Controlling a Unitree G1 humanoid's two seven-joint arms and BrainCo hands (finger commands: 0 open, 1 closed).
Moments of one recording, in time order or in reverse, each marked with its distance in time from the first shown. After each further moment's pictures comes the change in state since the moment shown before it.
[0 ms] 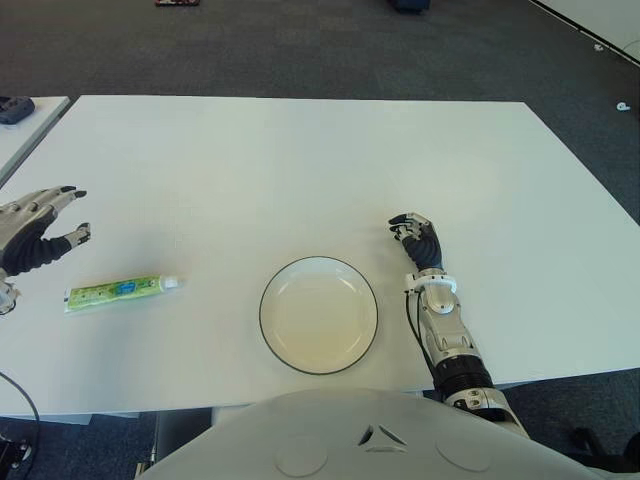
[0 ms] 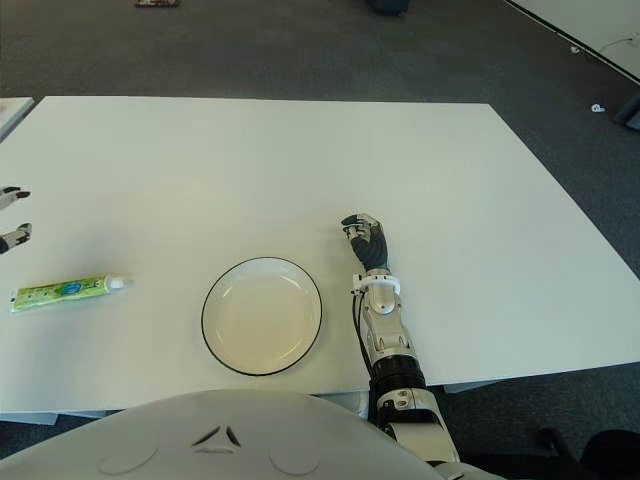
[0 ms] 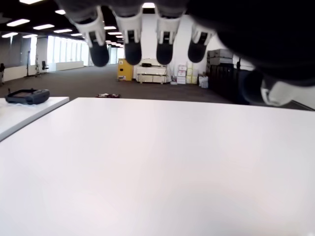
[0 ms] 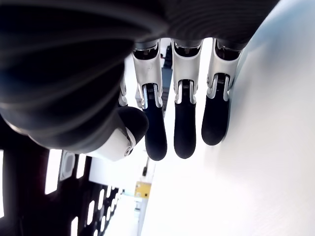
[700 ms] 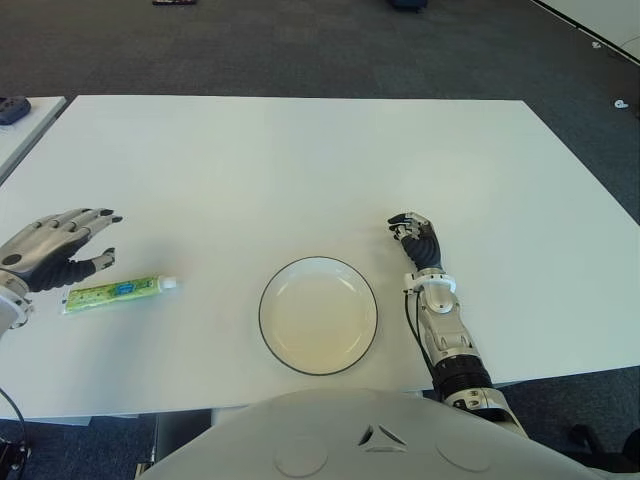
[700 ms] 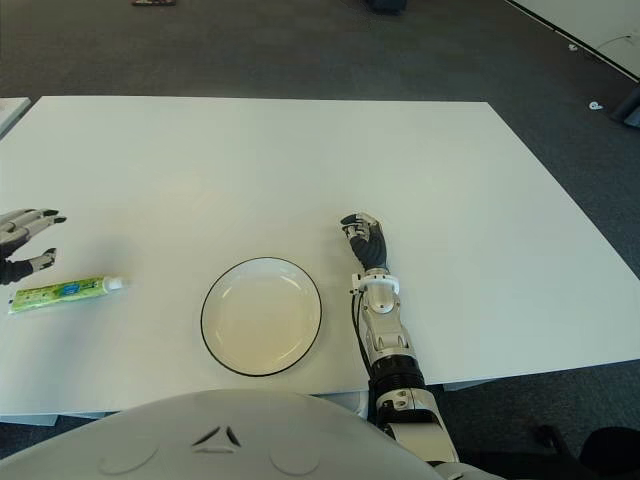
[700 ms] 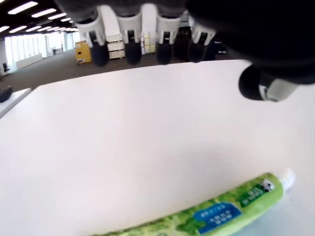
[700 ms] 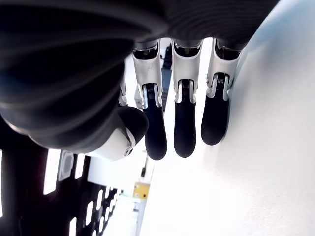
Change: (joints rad) left arm 0.066 0.042 -0.086 -0.001 0.087 -0.155 0.063; right arm 0.001 0.002 0.002 -0.008 0.003 0.008 -0.001
